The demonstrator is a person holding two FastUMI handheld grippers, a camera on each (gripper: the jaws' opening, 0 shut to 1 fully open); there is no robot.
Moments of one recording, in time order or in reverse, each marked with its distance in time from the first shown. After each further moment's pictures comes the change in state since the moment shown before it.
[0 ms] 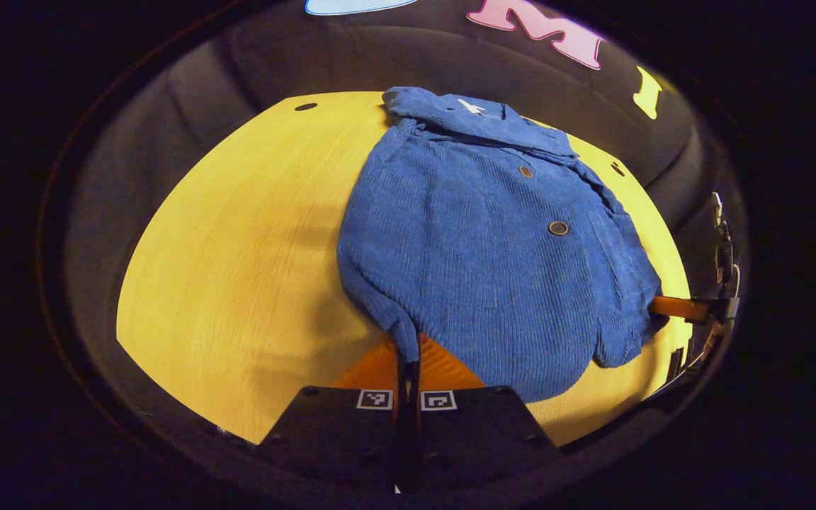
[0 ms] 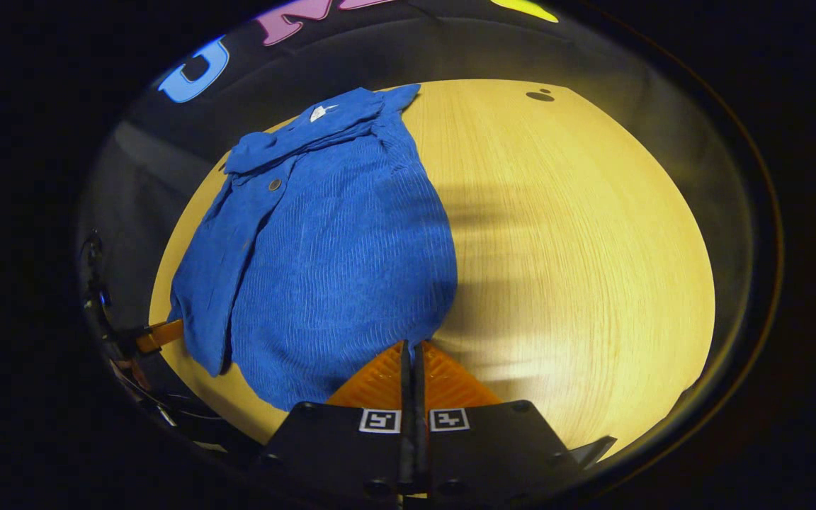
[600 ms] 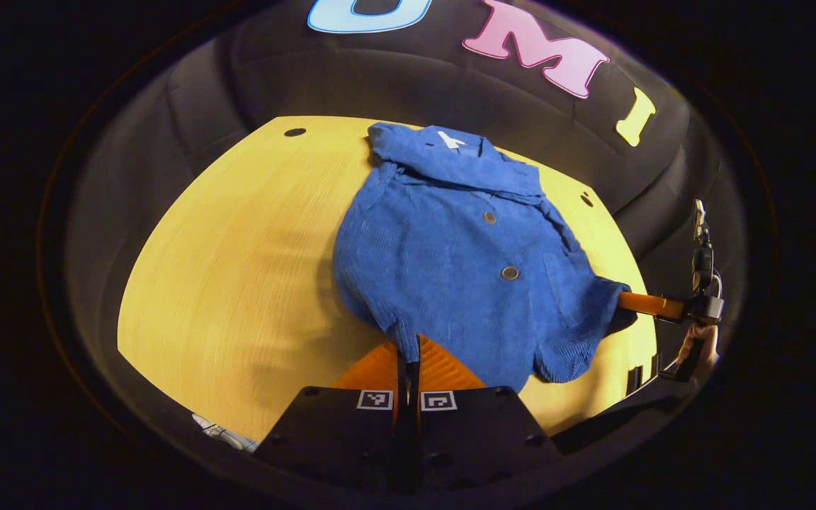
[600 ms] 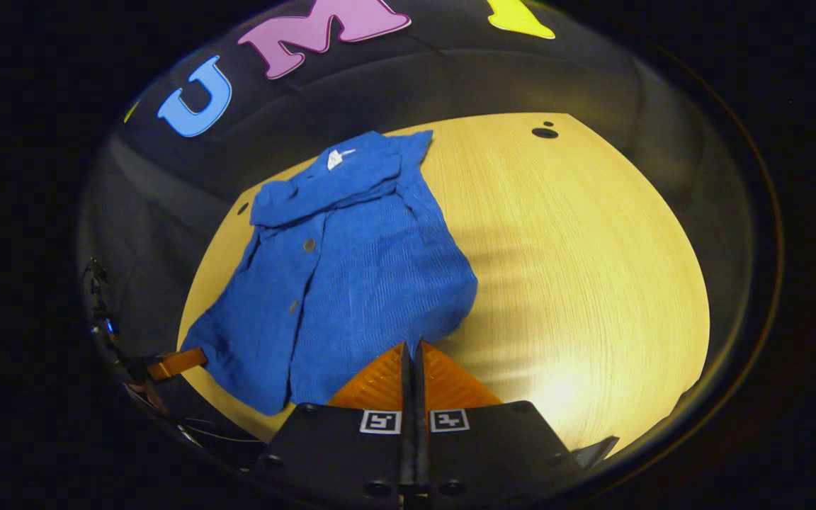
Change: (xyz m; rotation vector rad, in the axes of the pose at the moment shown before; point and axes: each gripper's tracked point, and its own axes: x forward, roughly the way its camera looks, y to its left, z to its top) left arm -0.058 -0.025 0.053 -0.013 -0.088 -0.136; right arm -0.037 0.040 0.078 0.073 -0.153 0.070
